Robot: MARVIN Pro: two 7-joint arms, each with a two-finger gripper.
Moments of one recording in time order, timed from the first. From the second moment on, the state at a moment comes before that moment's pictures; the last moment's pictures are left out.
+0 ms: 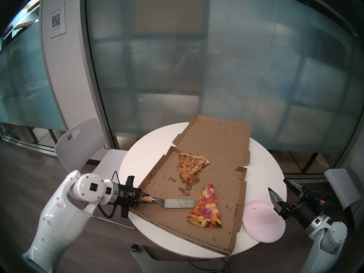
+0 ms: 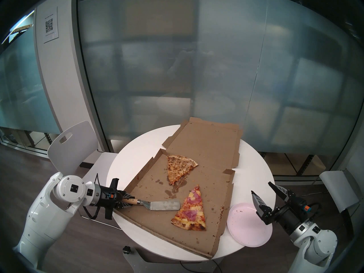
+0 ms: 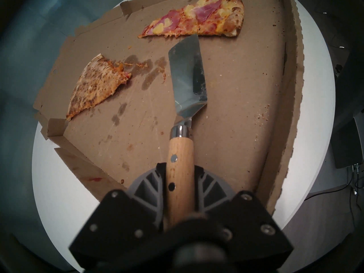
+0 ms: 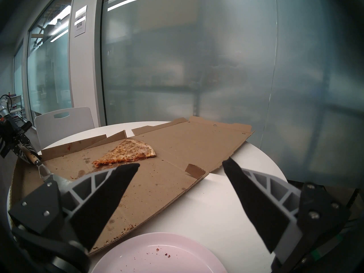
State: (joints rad) left arm 1.69 -0.98 -1.51 -1.88 0.50 -0.01 -1.17; right arm -2.03 -1.72 2.40 -2.10 0.12 0.10 1.12
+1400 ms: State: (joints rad) left arm 1.64 -0.95 -1.47 -1.88 0.52 -0.05 -1.21; right arm -2.02 -1.72 2.41 -2.10 0.11 0.10 1.13
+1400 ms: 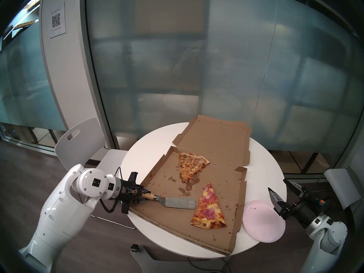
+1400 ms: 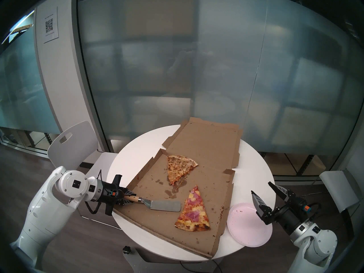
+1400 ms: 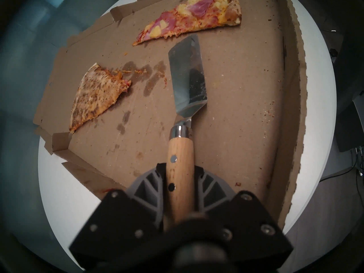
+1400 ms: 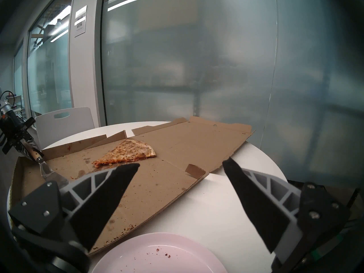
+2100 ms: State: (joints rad) left arm 1.60 -0.95 -1.41 -1.88 0.57 -0.07 -1.22; right arm -2.02 -1.73 2.41 -2.10 0.11 0.10 1.14
